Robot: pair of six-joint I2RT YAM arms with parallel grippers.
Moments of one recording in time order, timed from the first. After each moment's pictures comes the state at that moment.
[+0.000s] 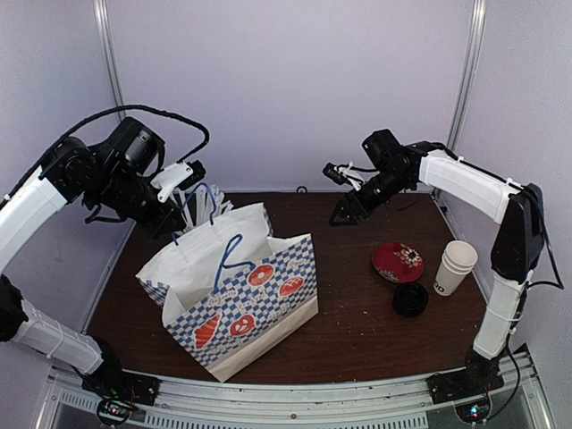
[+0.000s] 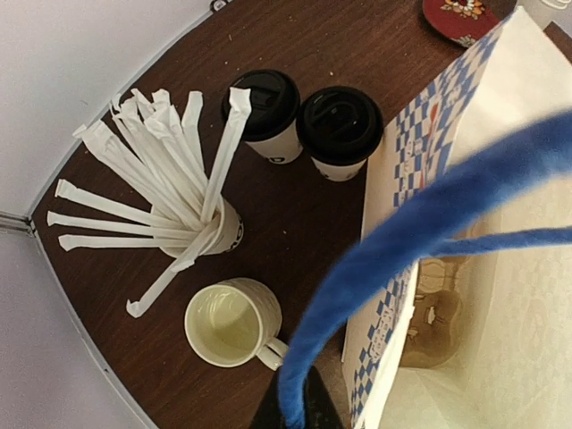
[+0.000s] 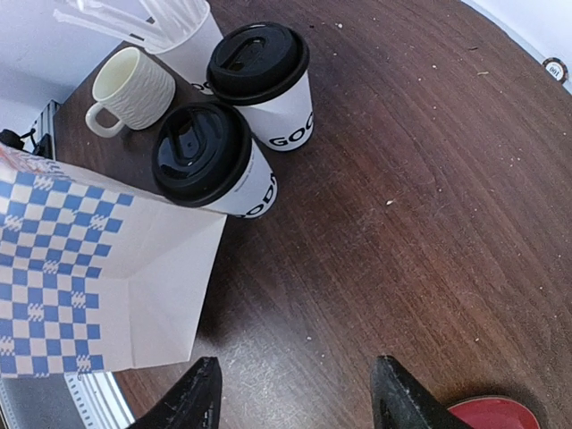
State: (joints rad) left arm -0.75 1.28 1.60 -1.26 -0.09 0.09; right arm 0.49 1.83 1.73 -0.91 -0.51 -0.26
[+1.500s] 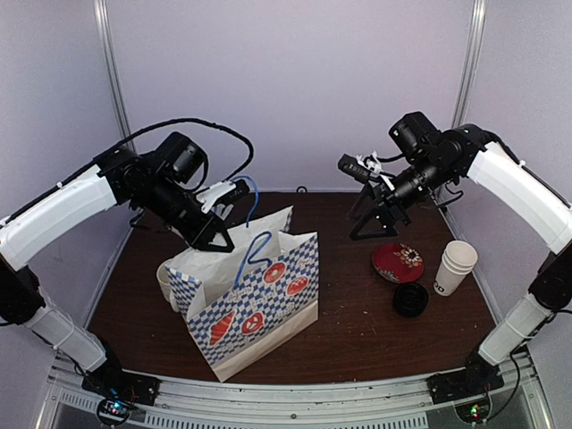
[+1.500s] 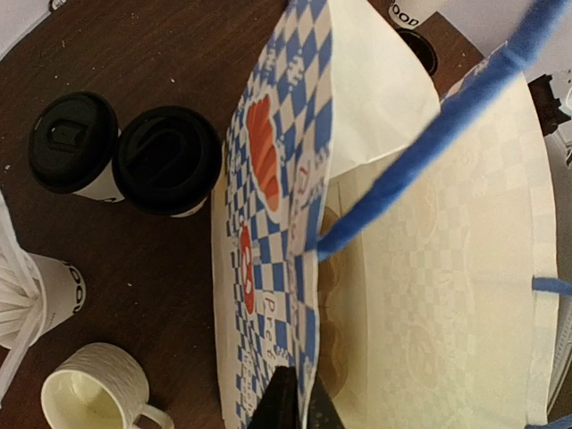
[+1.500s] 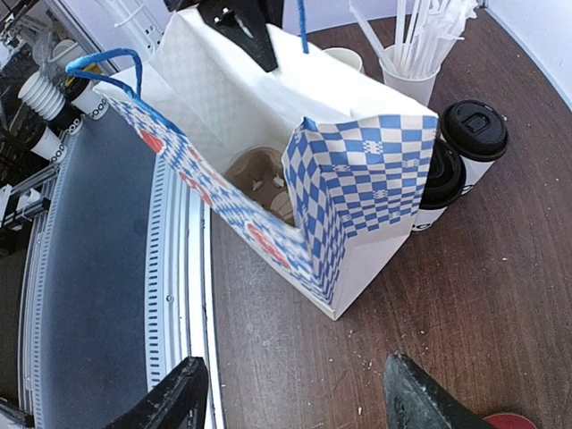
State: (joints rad) left arm -0.75 1.46 1.53 -1.09 0.32 0.03; right arm 0.59 1.56 1.73 -1.19 -0.74 -0.54
